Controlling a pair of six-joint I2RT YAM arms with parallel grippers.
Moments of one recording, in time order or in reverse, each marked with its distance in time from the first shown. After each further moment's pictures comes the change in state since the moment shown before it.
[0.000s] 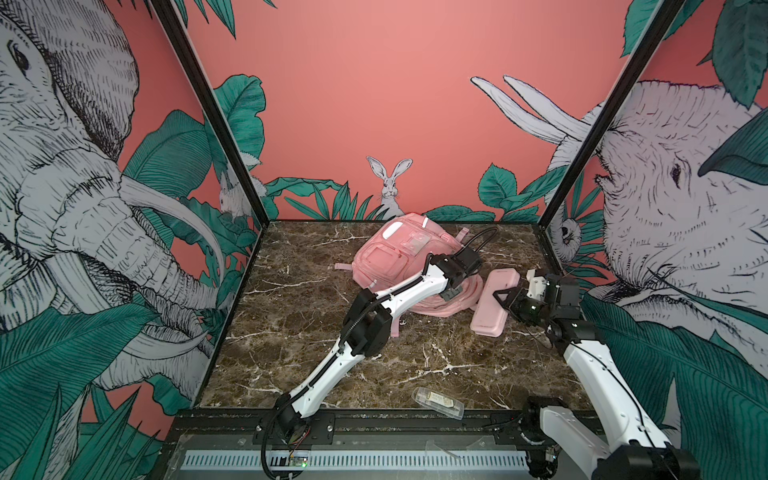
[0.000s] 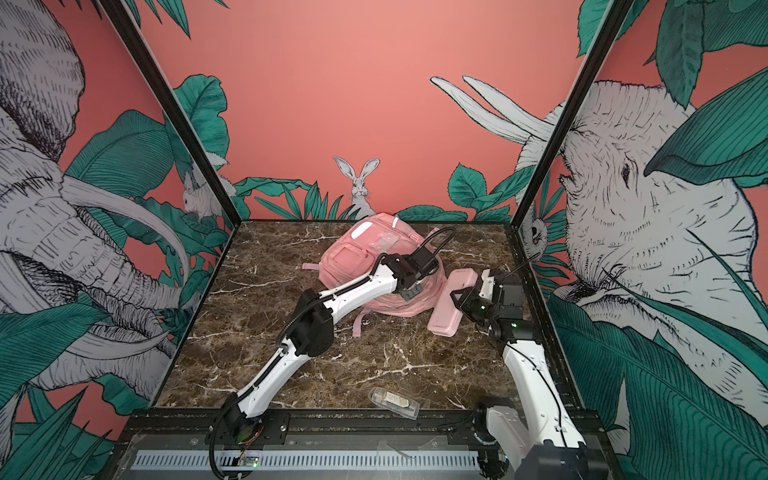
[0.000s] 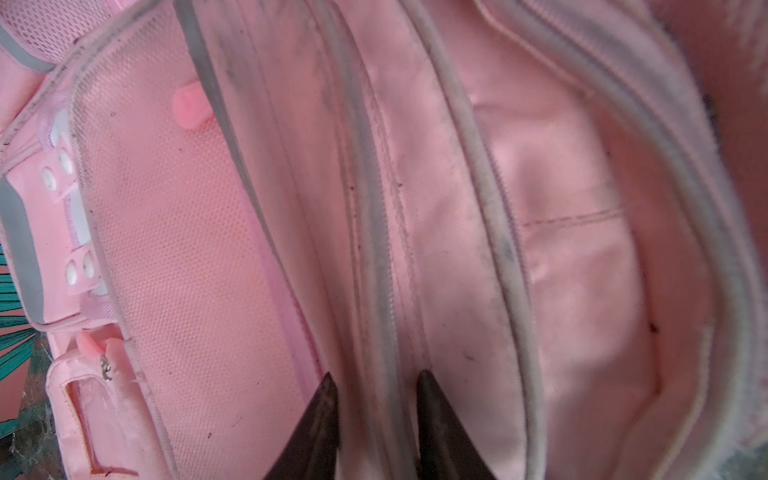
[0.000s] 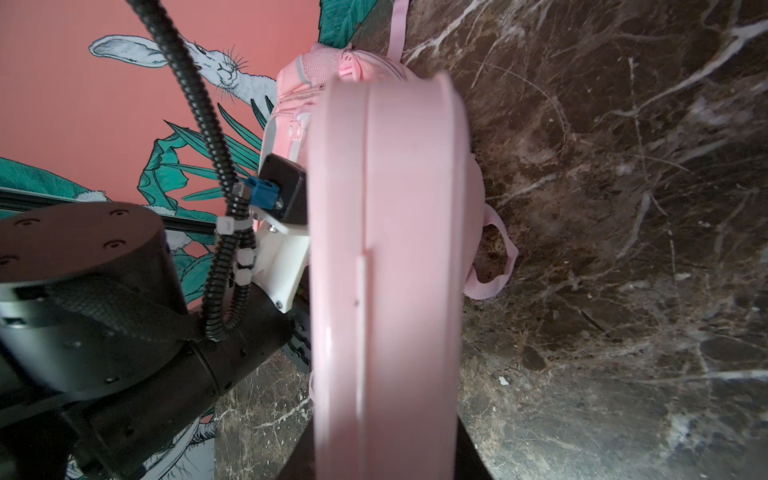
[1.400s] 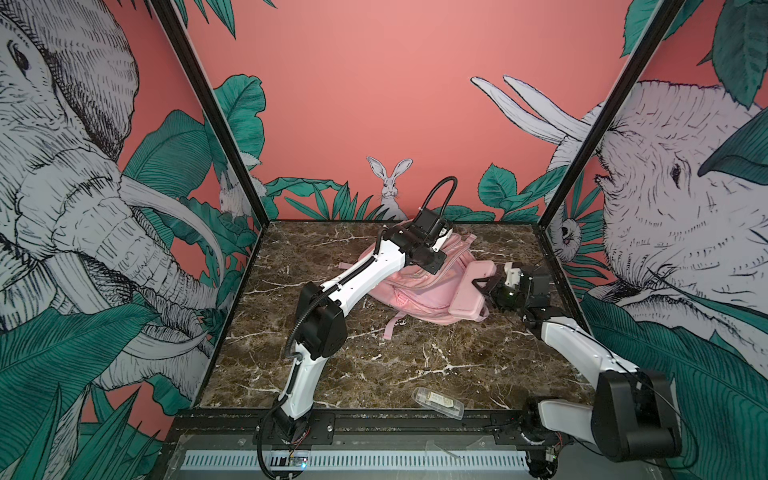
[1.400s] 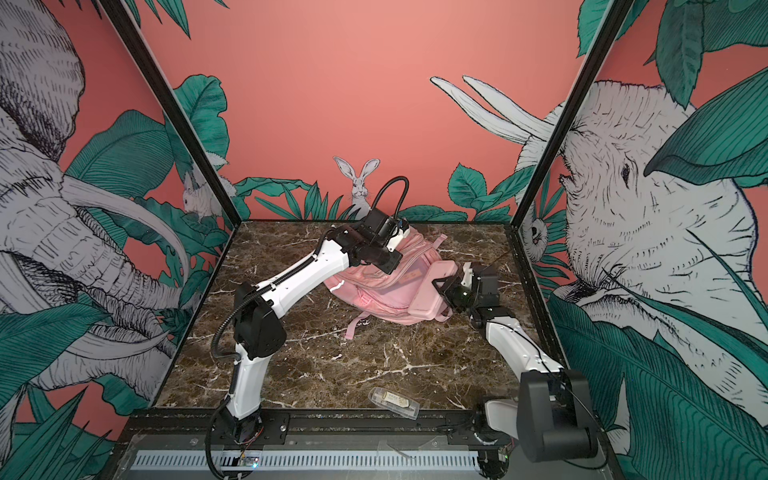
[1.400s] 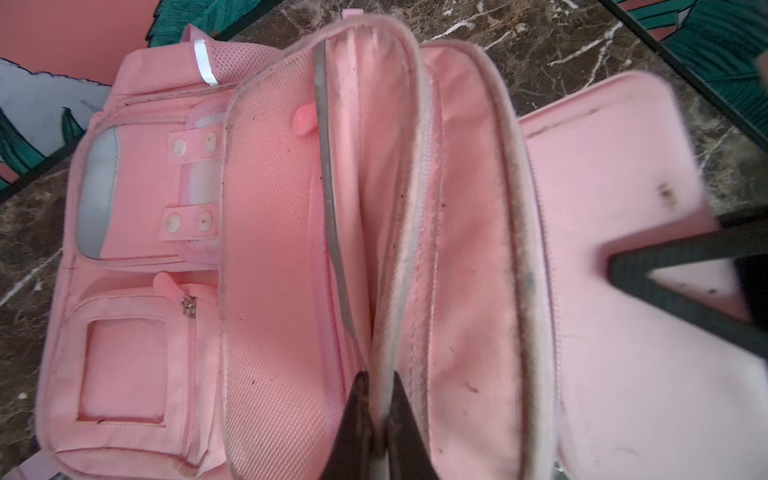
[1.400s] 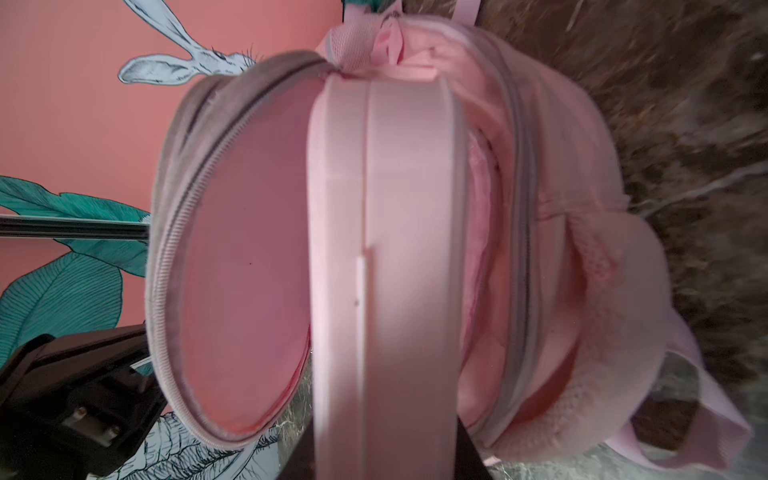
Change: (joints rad) left arm 0.162 -0.428 -0.321 0.165 0.435 -0.202; right arm 0.150 0.348 -0.024 0.486 -0.029 0.272
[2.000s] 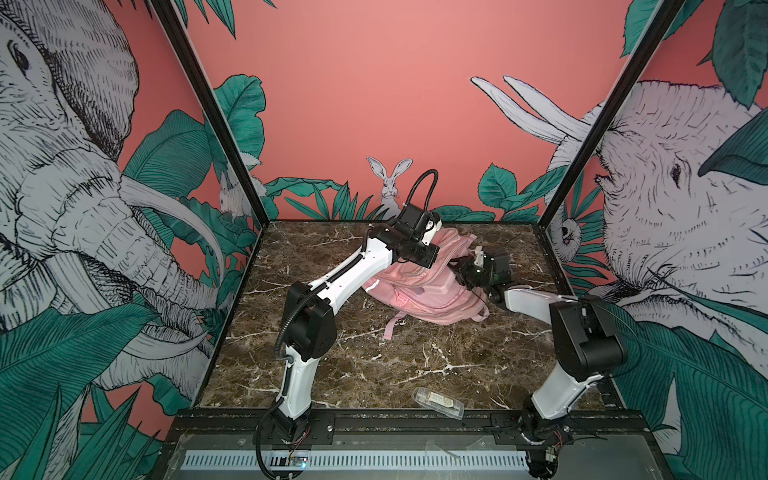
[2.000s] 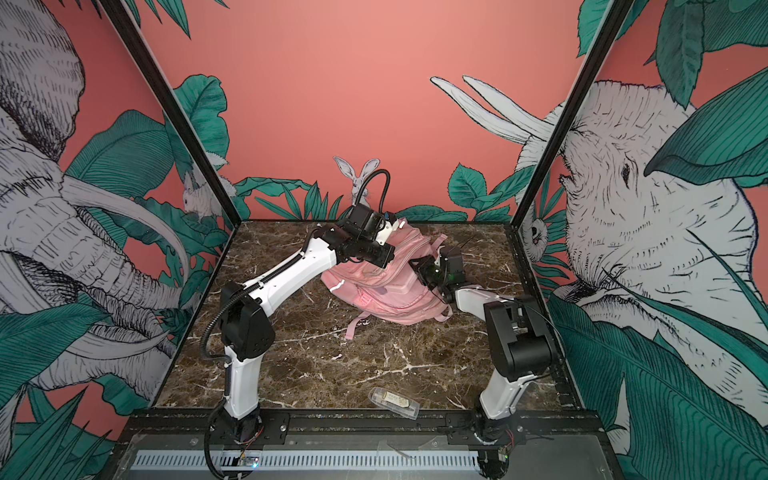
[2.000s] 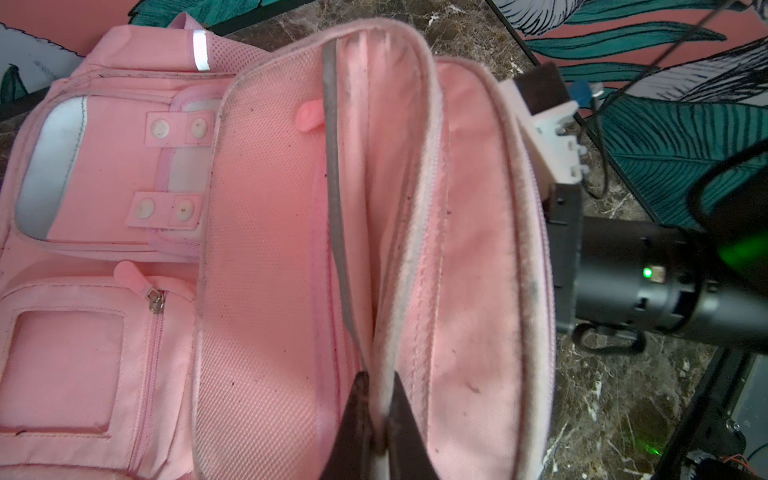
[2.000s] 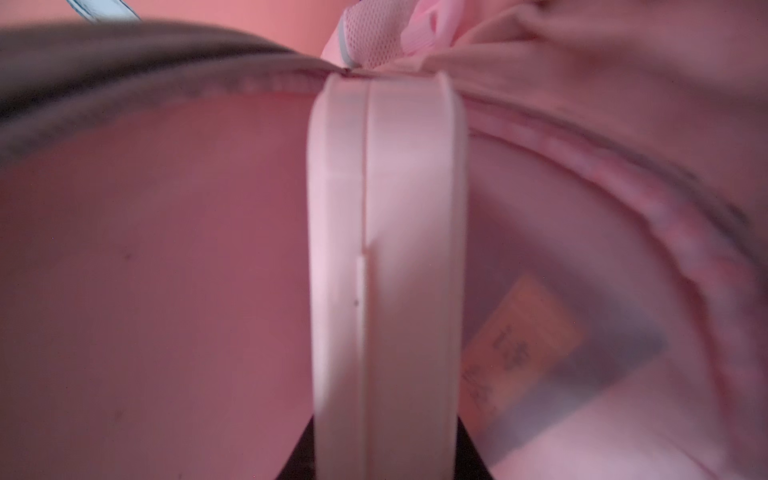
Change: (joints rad) left arm 0.059 -0.069 -0.103 0.099 0.143 -0.112; right arm 0.161 0.468 0.293 0.269 0.094 0.203
